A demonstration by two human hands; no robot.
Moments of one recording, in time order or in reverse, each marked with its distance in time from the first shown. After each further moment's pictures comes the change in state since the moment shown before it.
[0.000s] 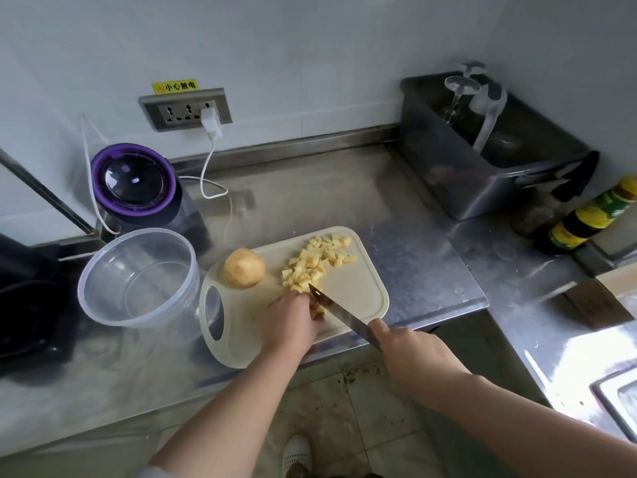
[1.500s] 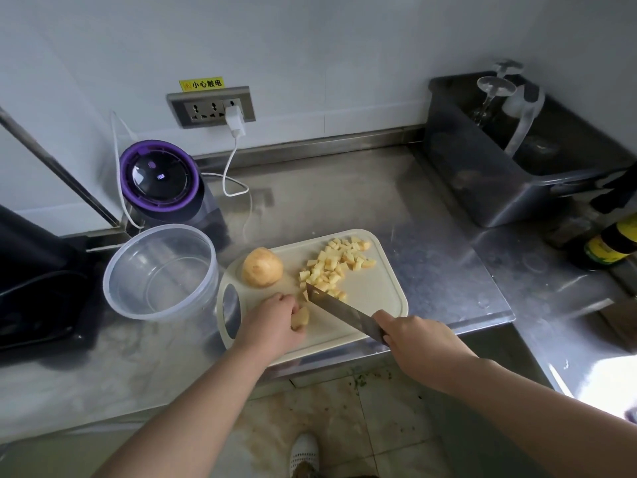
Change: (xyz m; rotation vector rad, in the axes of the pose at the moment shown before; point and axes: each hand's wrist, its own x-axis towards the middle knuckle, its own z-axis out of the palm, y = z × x) left_hand 0.001 -0.055 -0.021 0.001 -0.174 0.064; right_hand 0.027 0.001 -0.017 -0.032 0.016 -0.118
